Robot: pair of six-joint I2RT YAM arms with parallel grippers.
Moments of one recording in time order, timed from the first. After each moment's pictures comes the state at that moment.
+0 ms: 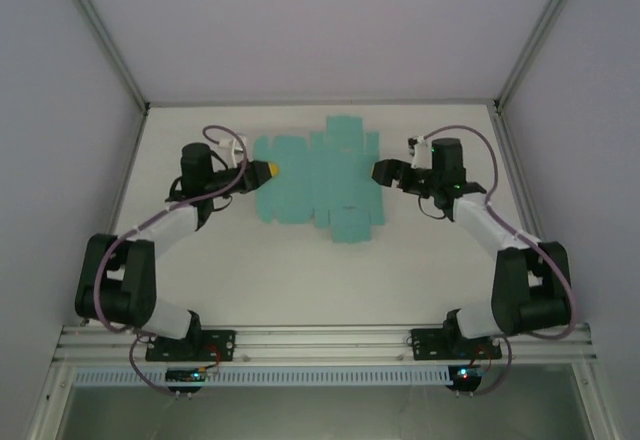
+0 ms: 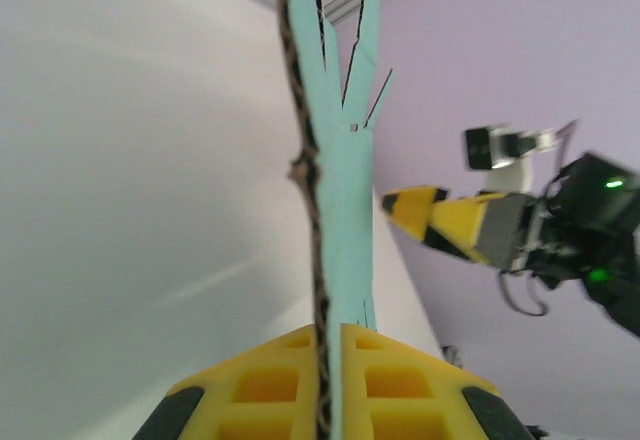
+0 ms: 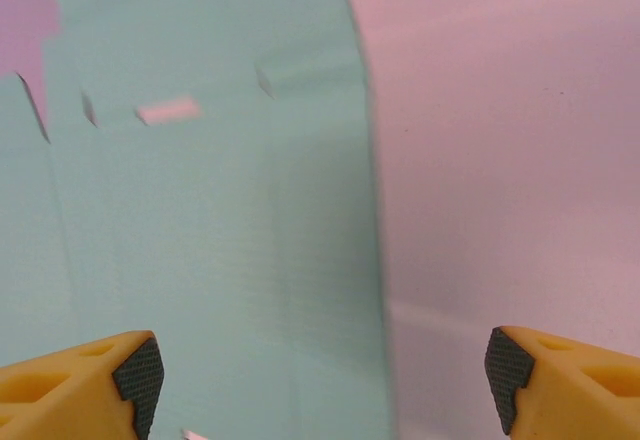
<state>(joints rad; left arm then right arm) -0.19 1.44 0.77 0.40 0.91 -0.78 0.14 1.39 0.85 -0.09 -0.60 0.40</state>
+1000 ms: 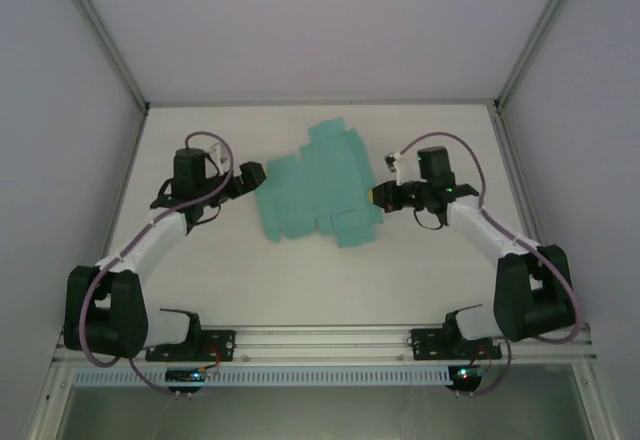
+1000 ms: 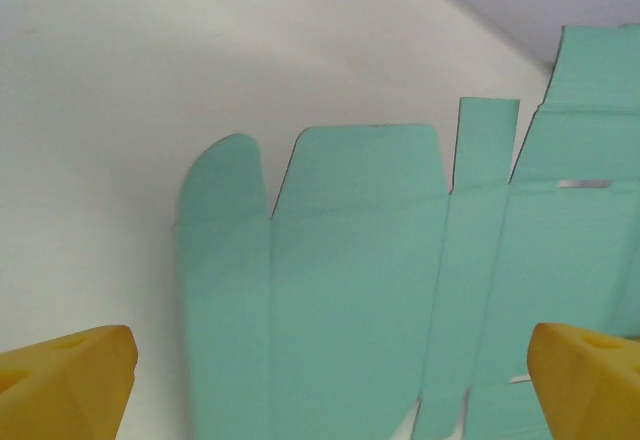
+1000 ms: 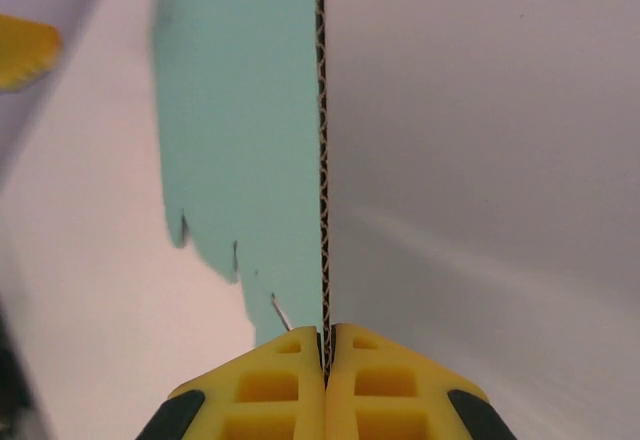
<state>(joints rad) -0.17 1.29 0.79 -0.16 0.41 -0.57 0.28 1.42 0.90 -0.32 -0.57 0.07</state>
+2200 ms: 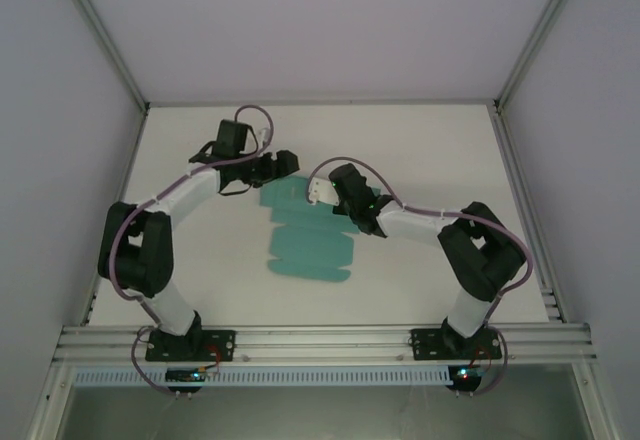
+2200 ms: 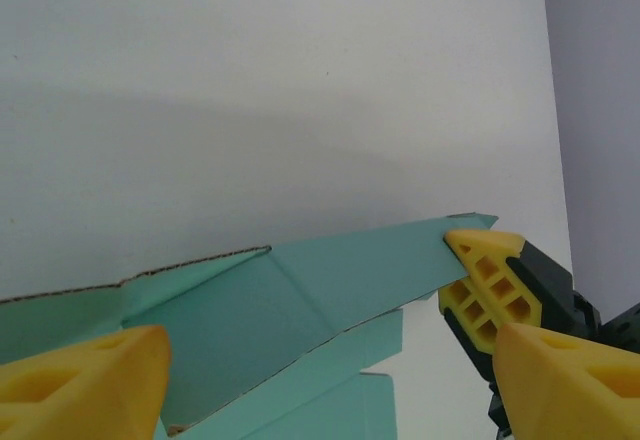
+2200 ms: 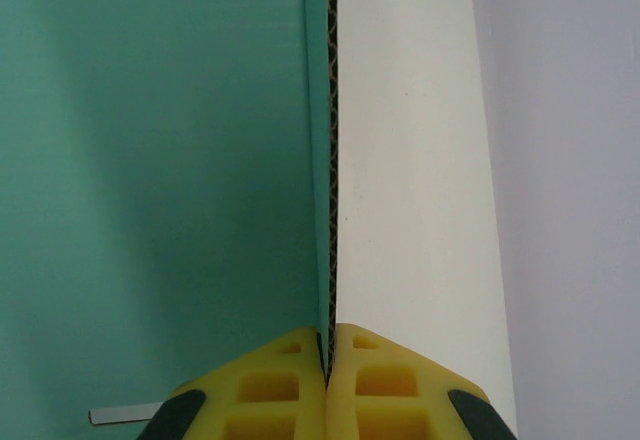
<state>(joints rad) -0.33 1.68 1.19 -0.32 0.56 -0.55 0.73 1.71 0.97 0.08 0.38 -0.92</state>
